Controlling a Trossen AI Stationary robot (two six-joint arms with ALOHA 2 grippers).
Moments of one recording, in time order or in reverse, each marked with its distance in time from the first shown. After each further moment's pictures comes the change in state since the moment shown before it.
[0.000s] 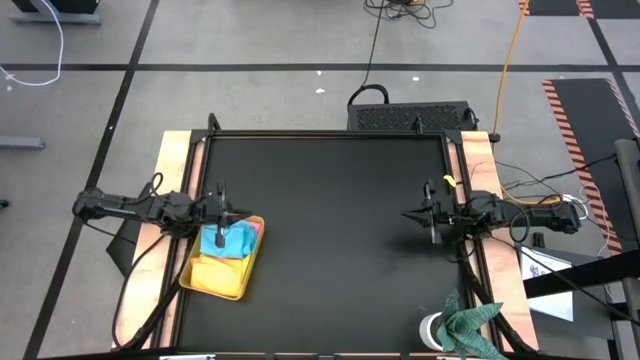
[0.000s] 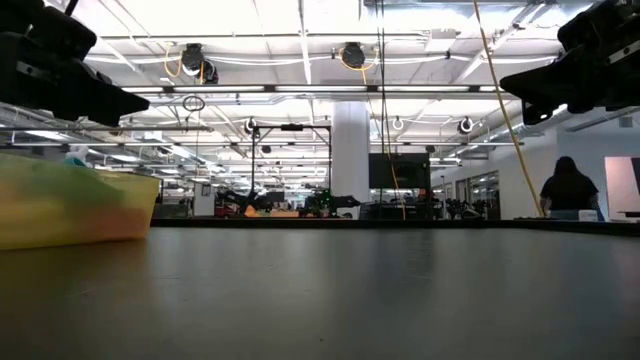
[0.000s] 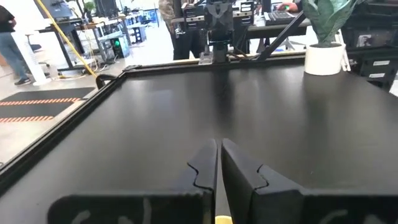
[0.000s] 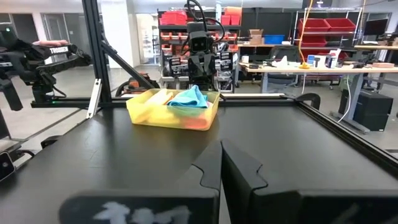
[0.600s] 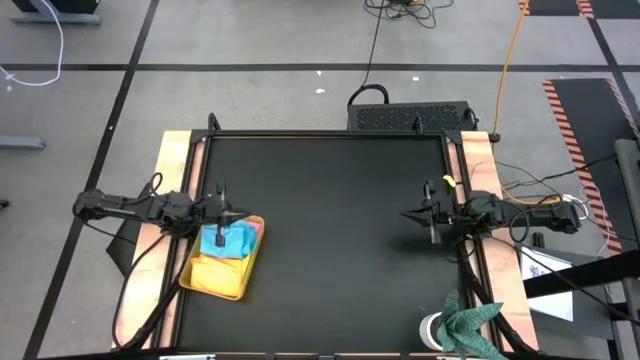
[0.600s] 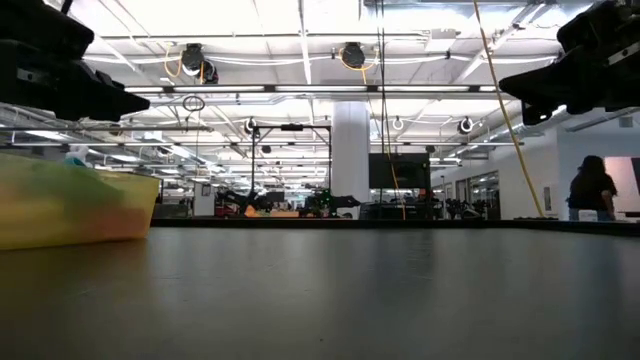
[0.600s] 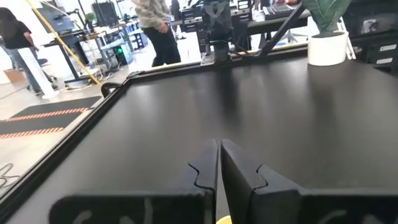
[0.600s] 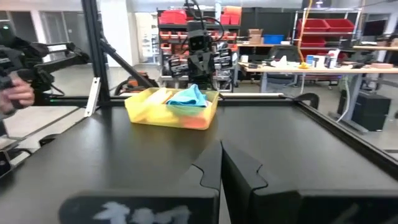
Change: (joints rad) left arm 0.003 -0.007 0.000 -0.007 0.003 0.081; right arm 0.000 0.000 0.000 -0.021 0.002 -0.006
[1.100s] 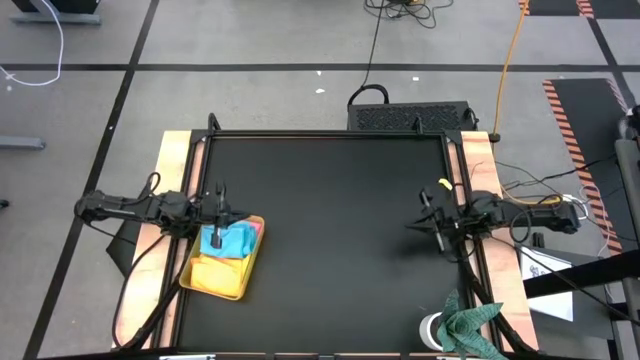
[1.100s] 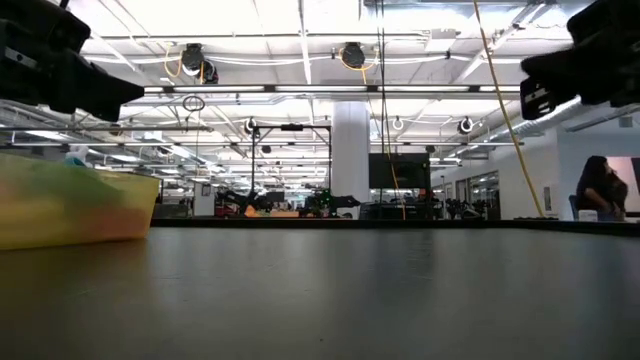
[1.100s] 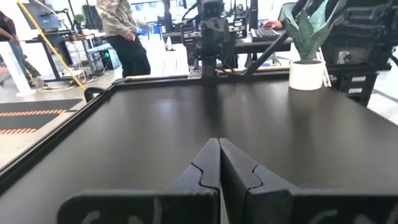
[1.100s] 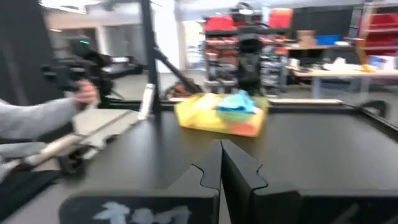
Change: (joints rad) left arm 0.000 -0.056 -0.001 0.002 0.053 -0.091; right arm 0.000 -0.008 0.000 0.025 -0.215 0.050
